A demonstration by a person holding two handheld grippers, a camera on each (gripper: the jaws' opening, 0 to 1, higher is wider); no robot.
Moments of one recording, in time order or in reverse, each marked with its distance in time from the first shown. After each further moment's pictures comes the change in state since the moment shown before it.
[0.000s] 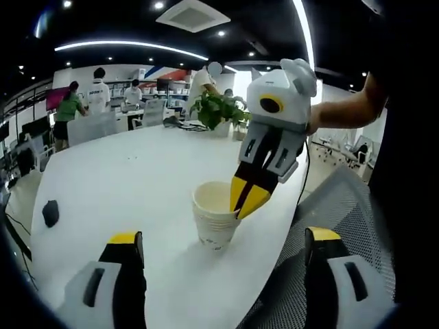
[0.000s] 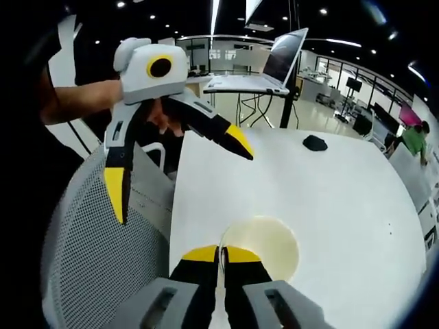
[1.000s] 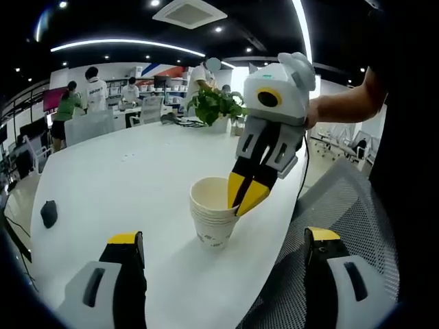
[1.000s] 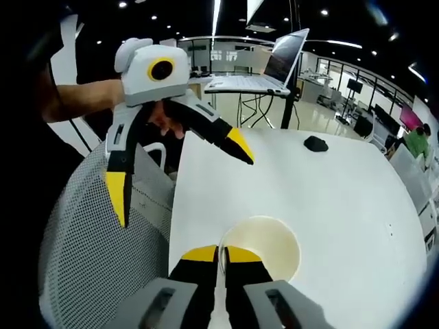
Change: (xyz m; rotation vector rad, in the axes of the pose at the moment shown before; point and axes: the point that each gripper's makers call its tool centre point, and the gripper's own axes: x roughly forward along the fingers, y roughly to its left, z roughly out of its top) left arm 0.005 -0.002 -0.006 0.018 0.025 -0.006; right arm -0.002 0.001 0.000 -0.004 -0.028 0.000
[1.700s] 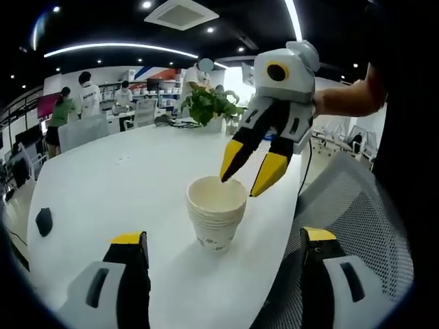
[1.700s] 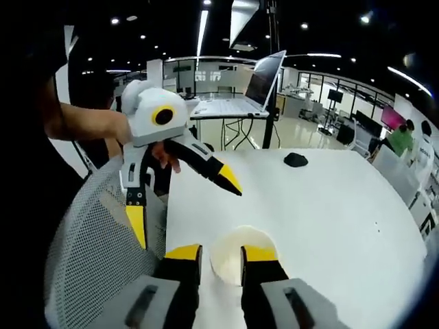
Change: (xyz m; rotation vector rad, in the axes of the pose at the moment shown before) left arm 0.019 0.002 -0.005 0.042 -0.004 -0.039; right arm -0.031 -0.013 0.016 0.044 -0.155 -0.121
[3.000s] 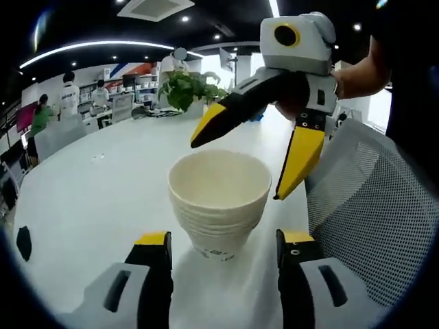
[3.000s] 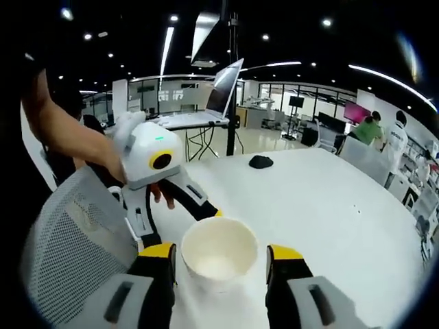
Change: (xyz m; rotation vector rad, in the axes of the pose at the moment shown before) left arm 0.067 0.011 -0.033 0.100 0.081 -0.106; right arm 0.015 -0.023 -0.021 0.121 -0.092 -0.193
